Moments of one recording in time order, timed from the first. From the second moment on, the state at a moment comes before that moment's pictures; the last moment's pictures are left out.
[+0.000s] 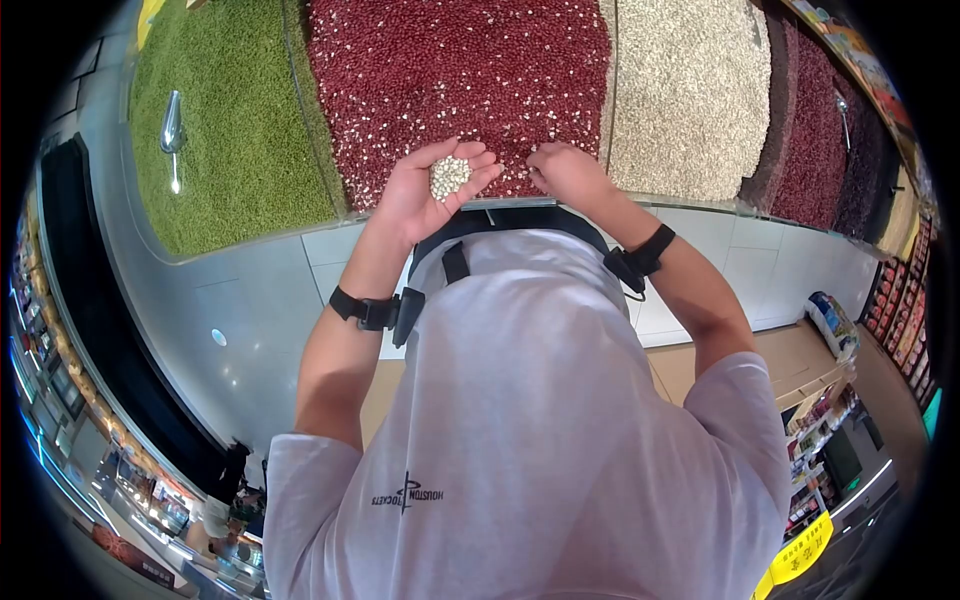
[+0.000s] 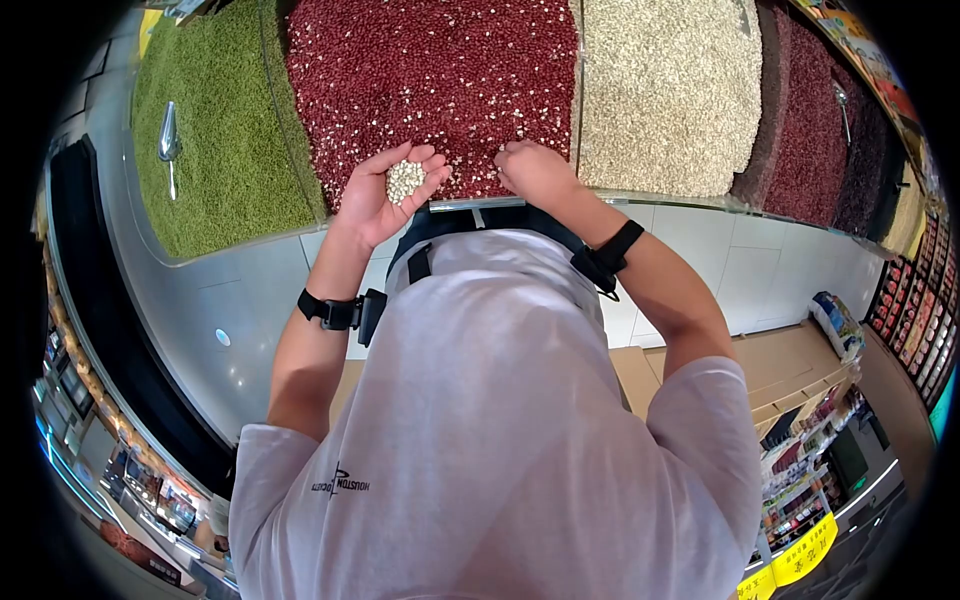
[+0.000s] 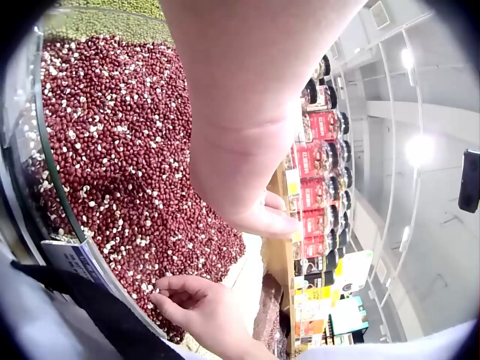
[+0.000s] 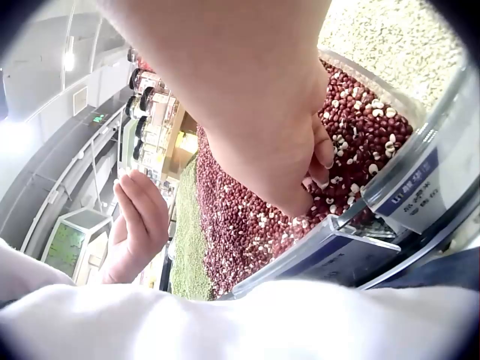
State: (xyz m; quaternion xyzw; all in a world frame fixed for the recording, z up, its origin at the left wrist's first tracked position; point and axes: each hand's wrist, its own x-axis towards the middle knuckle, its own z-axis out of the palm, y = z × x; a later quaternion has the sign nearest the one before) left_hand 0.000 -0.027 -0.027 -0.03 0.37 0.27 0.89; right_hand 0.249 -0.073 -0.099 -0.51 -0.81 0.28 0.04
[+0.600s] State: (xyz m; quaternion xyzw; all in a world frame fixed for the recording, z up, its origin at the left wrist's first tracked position) left_hand 0.003 -0.026 -0.033 -0.04 0.37 0.27 0.89; right_hand 0.260 -0.049 -0.063 -0.56 -0.44 0.63 0.33
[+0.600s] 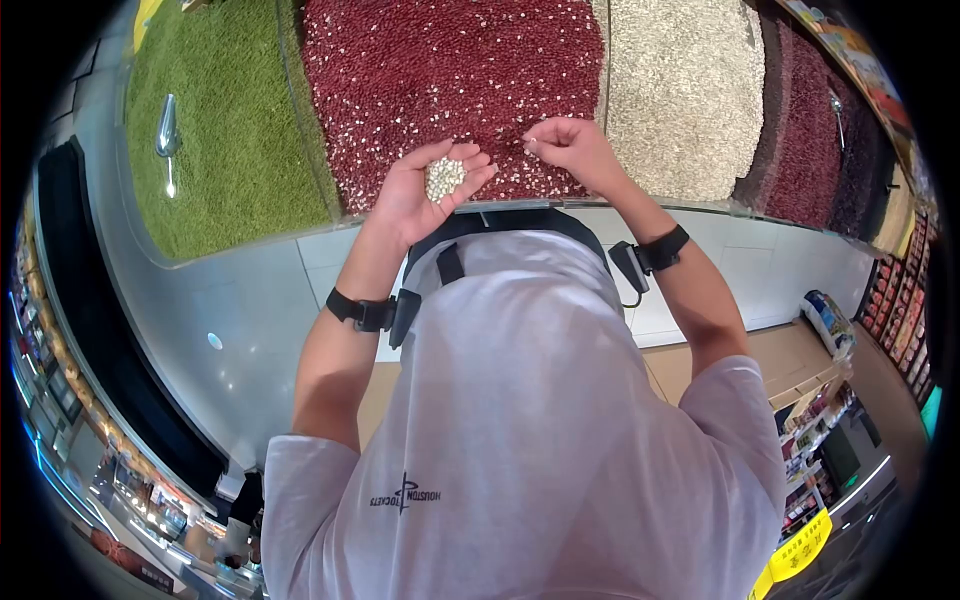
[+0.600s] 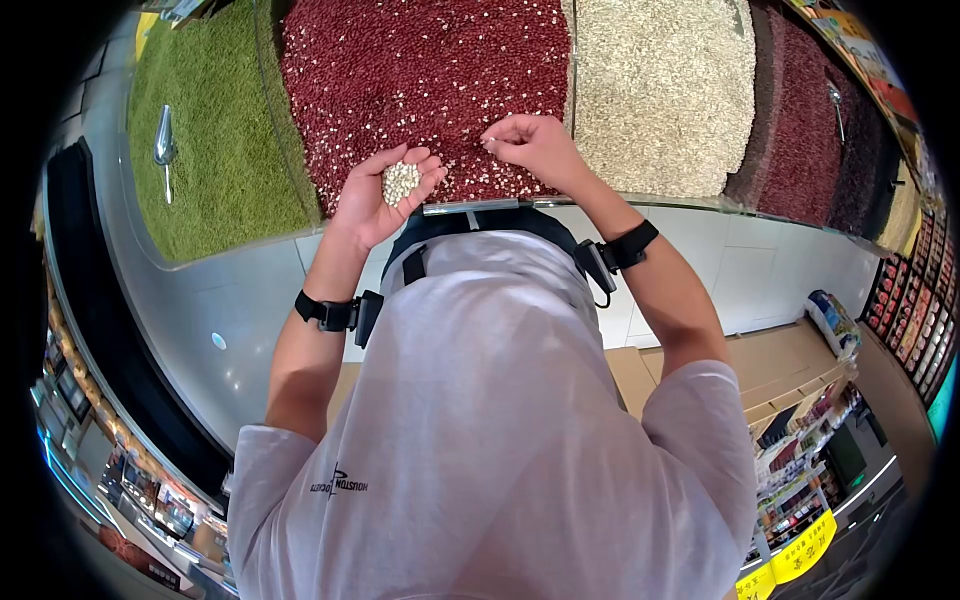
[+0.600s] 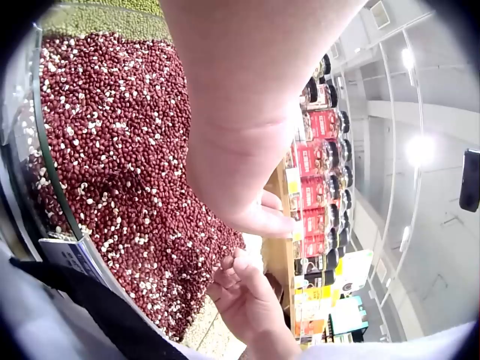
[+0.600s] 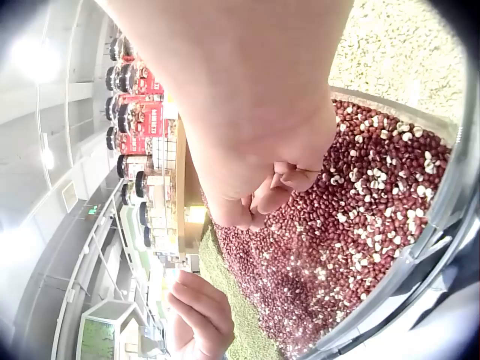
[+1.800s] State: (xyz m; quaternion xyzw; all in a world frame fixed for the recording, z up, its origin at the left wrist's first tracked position) left_hand 0.030 -0.019 -0.014 0.00 0.33 0.26 0.91; right_hand 0.210 -0.036 0.012 -0.49 -0.74 0.33 0.33
